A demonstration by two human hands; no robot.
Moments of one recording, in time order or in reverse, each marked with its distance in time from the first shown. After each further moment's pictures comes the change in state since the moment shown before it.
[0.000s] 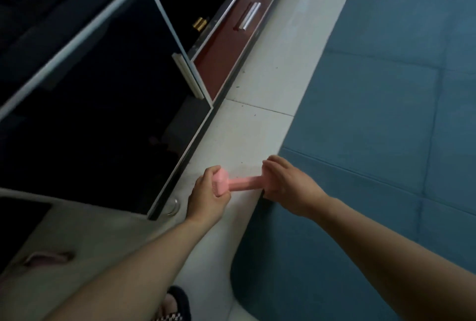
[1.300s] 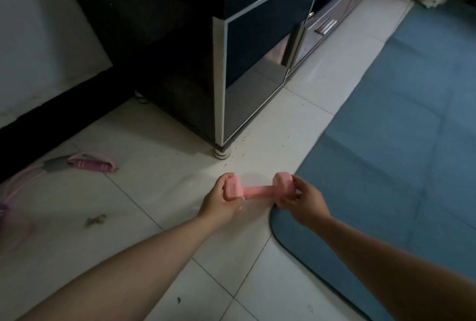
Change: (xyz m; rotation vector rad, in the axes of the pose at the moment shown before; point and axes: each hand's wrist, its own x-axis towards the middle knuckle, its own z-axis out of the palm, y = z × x) left_hand -0.113 -0.156 -0.029 -0.658 -0.159 -0.154; right_hand -0.085 -0.115 0.117 0.231 0.143 0.382
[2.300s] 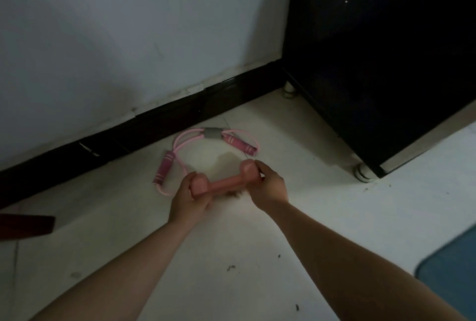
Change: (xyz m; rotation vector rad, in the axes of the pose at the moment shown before) left_hand -0.093 -0.120 -0.273 -0.181 0.704 -0.222; right_hand -0.036 -0.209 0.294 0.040 -0.345 -0.297
